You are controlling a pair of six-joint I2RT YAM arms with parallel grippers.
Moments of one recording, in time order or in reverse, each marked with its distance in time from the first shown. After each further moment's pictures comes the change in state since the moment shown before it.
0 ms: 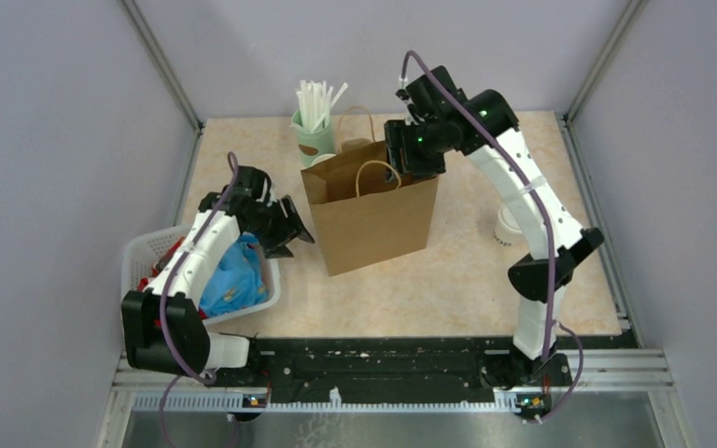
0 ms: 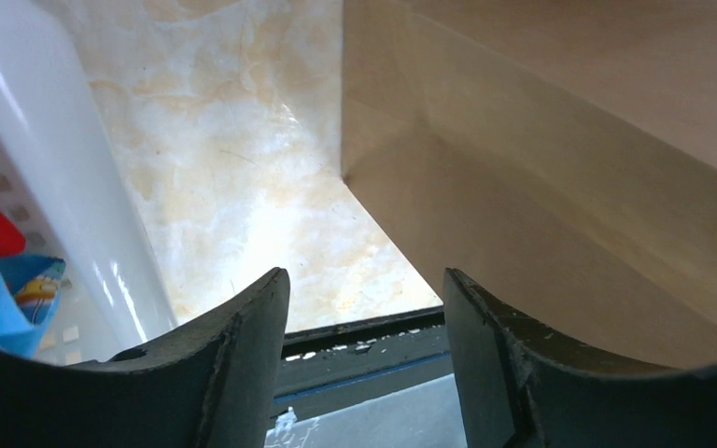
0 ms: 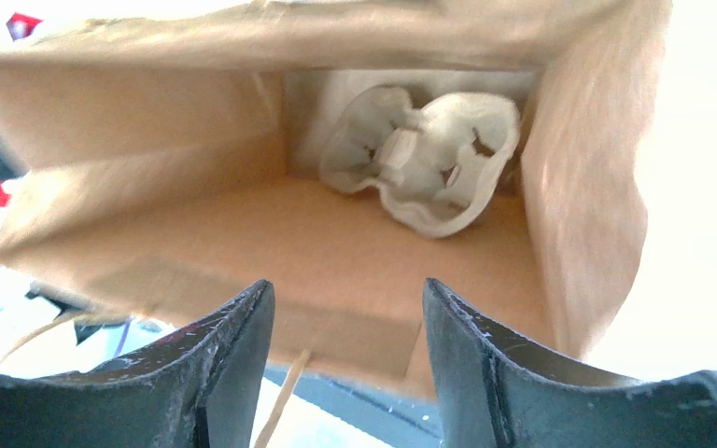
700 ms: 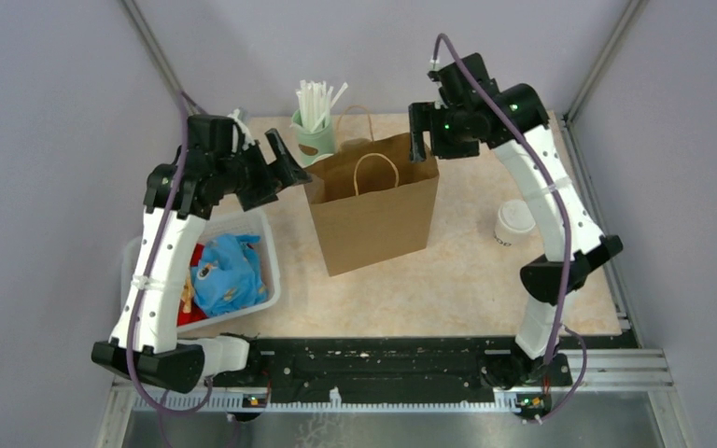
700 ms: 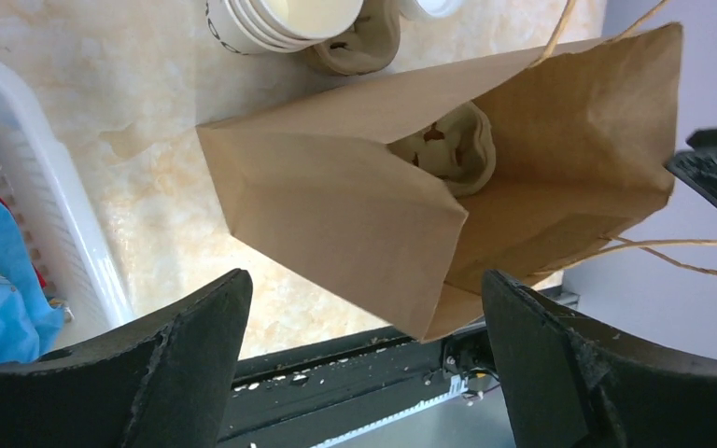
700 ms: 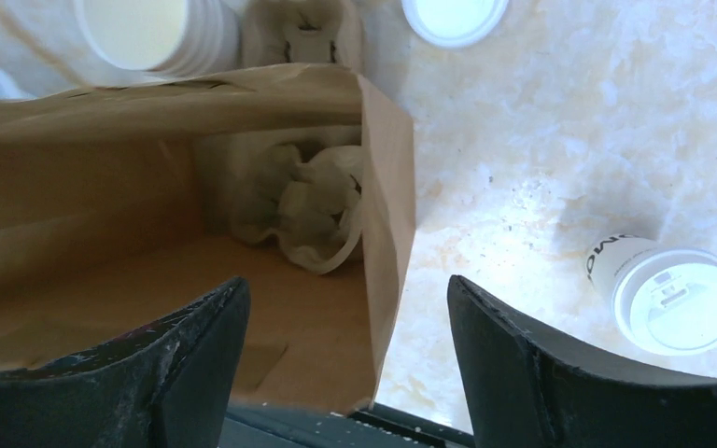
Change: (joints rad) left arm -0.072 -0.072 0.601 -0.238 -0.080 -0.003; right arm -0.109 -0.060 -0.021 0.034 0.126 -0.093
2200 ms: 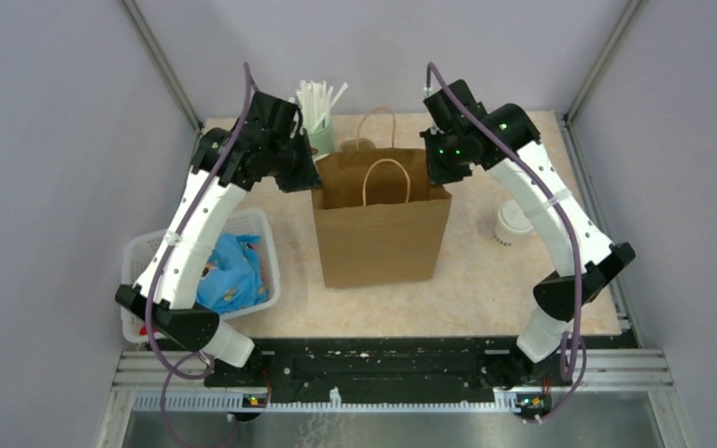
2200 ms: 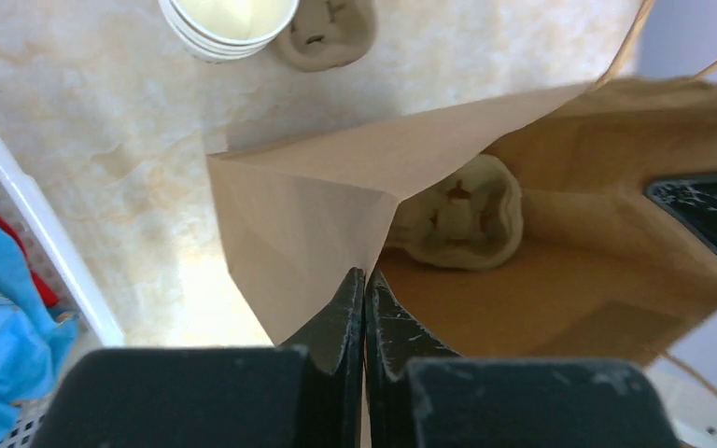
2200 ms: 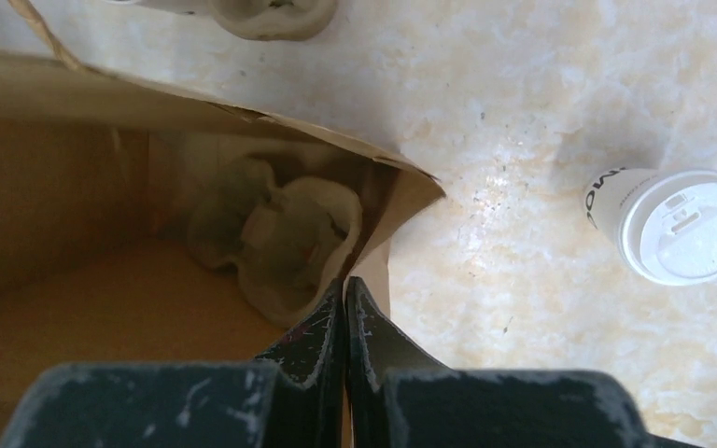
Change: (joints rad) left arm -0.259 0.227 0.278 -0.139 -0.222 0.000; right arm 0.081 -0.124 -0.222 0.005 0.084 0.073
